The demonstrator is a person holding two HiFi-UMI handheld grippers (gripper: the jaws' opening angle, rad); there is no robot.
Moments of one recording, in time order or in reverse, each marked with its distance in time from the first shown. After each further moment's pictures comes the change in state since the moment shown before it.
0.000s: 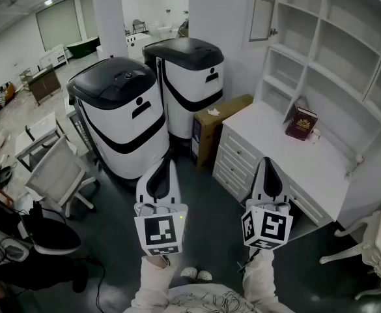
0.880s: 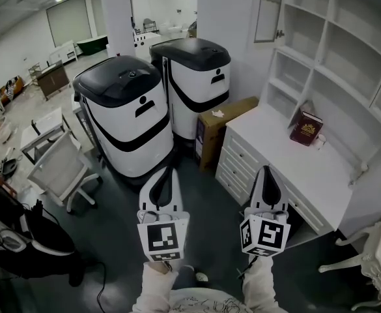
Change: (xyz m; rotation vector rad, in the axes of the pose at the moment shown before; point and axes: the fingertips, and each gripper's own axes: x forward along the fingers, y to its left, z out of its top) left arm -0.002 -0.033 -0.019 -0.002 0.044 0.044; right arm -0.003 -0.024 -0.022 0.009 0.012 0.042
